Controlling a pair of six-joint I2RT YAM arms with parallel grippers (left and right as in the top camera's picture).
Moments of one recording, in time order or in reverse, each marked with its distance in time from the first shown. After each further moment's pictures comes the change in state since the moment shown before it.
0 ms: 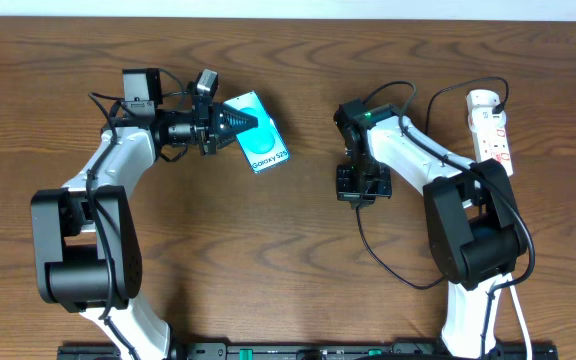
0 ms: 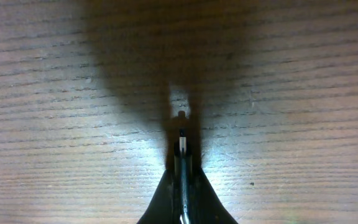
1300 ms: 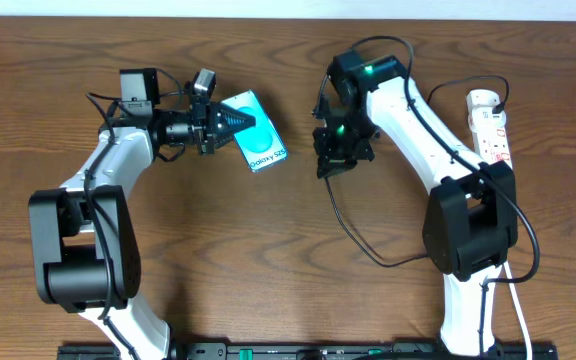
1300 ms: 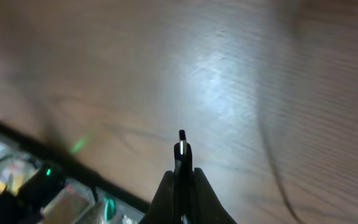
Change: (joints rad) left arm 0.018 0.000 0.000 0.001 0.000 0.000; right arm 0.000 0.054 0.436 -0.302 -0.351 -0.323
